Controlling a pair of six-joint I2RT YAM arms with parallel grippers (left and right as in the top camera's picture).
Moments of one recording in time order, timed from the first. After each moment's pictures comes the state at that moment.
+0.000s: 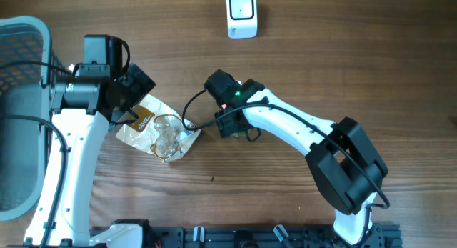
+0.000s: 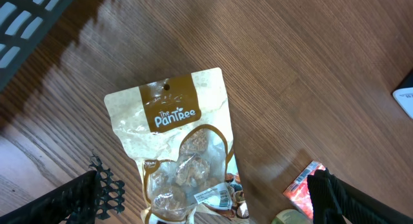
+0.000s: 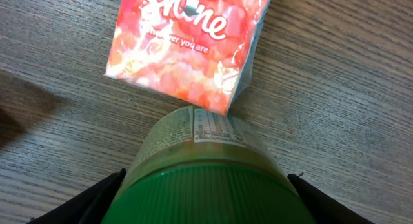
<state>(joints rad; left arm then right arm) -0.04 1.39 1.34 -1.13 -0.12 -0.82 0.74 2.00 1.41 -0.85 0.11 0.40</state>
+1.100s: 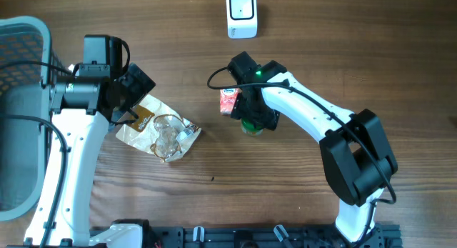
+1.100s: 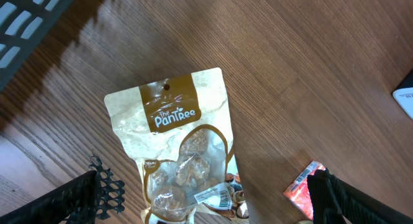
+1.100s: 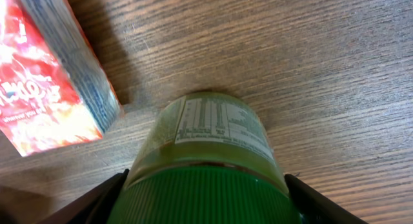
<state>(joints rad) -0.04 1.39 1.34 -1.13 -0.12 -0.82 0.60 2.00 1.45 -0.99 -0.03 0.90</state>
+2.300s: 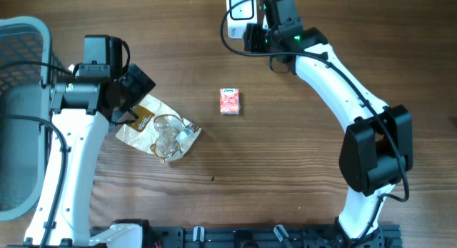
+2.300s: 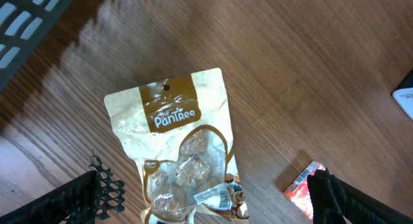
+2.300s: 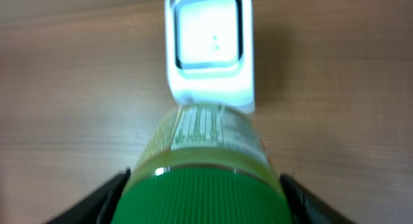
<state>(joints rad) -0.04 1.39 1.34 -1.13 -0.12 -0.82 0.38 2.00 1.65 -0.40 0.00 0.36</state>
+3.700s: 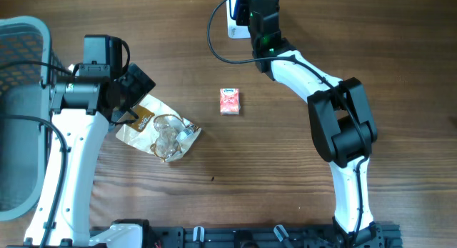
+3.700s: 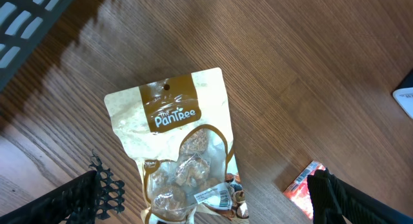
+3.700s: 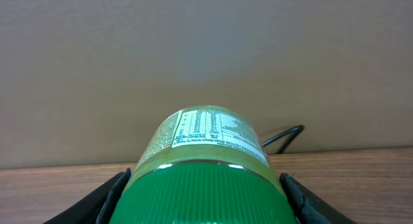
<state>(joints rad) -0.04 1.39 1.34 -1.13 -0.12 -0.82 0.42 2.29 1.65 0.40 0.31 0.24</state>
